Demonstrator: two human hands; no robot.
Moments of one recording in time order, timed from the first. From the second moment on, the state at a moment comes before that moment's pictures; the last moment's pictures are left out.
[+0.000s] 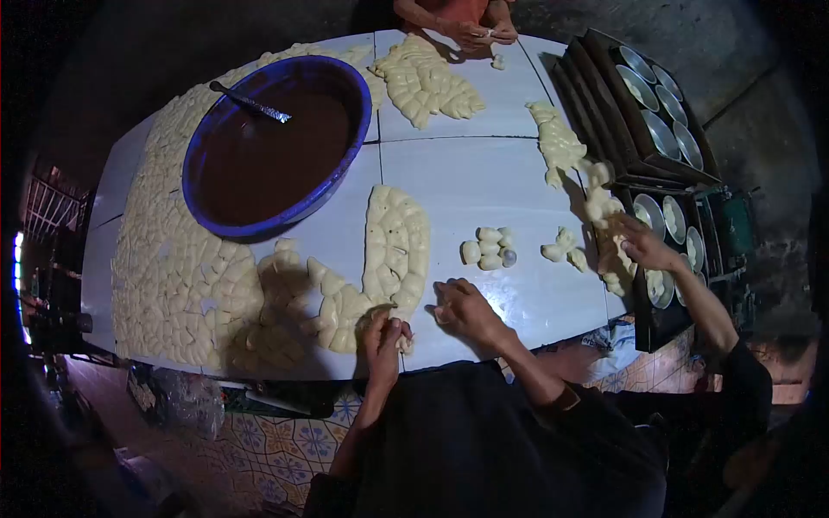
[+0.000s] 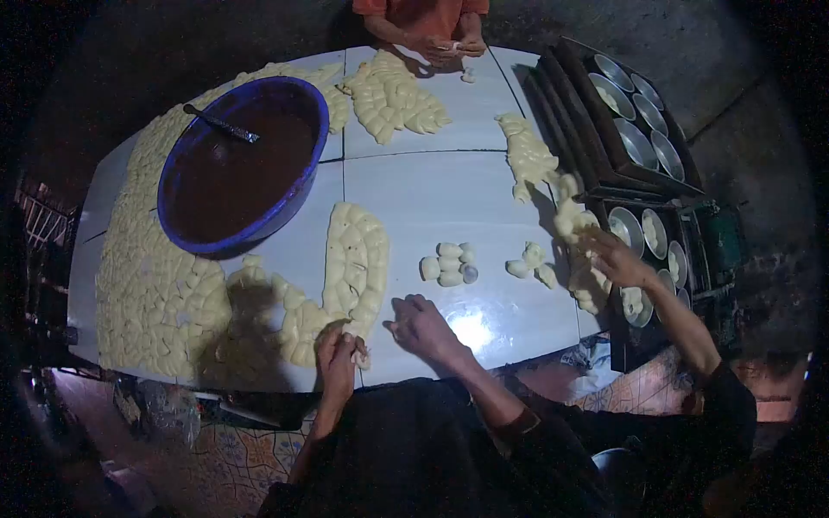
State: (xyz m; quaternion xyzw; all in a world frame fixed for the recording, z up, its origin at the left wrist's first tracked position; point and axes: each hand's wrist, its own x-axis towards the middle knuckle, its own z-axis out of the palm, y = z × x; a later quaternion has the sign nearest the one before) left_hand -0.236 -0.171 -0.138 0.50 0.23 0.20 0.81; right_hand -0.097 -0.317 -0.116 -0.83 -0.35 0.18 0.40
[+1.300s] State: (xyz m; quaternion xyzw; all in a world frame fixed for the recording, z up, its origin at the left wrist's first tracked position) left_hand -0.227 -0.154 -0.092 0.14 0.23 0.18 0.95; right_hand -0.103 -0.332 -0.065 -0.79 -0.30 0.14 0.52
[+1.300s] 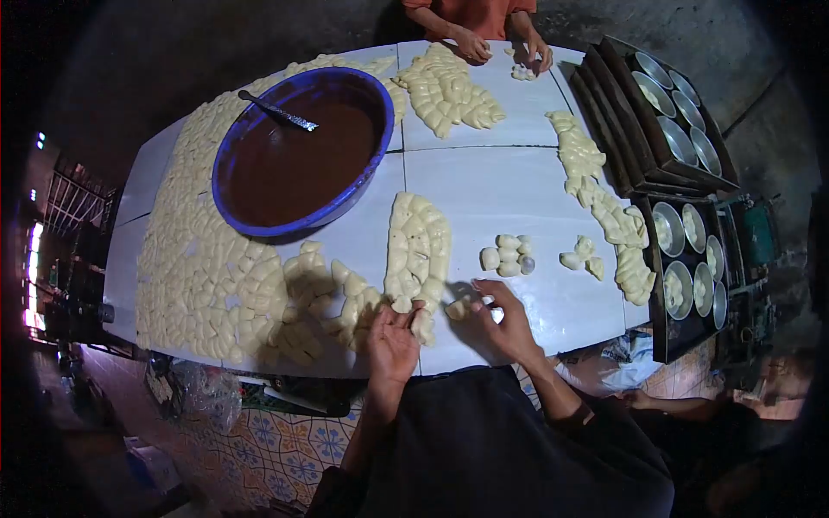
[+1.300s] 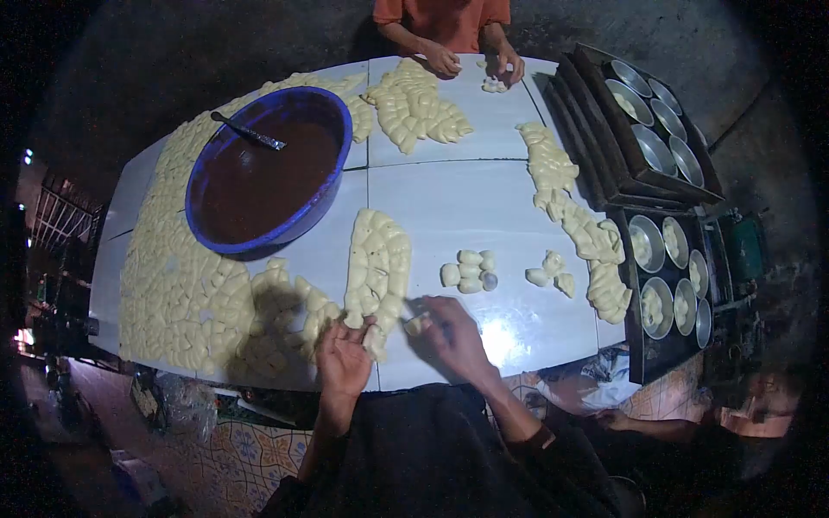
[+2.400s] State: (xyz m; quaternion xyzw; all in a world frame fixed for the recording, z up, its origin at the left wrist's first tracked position) left_hand -0.261 -0.169 -0.082 0.49 0.18 0.17 0.84; right_hand -0.139 -0.274 -0.036 -0.63 -0.45 0.39 0.50
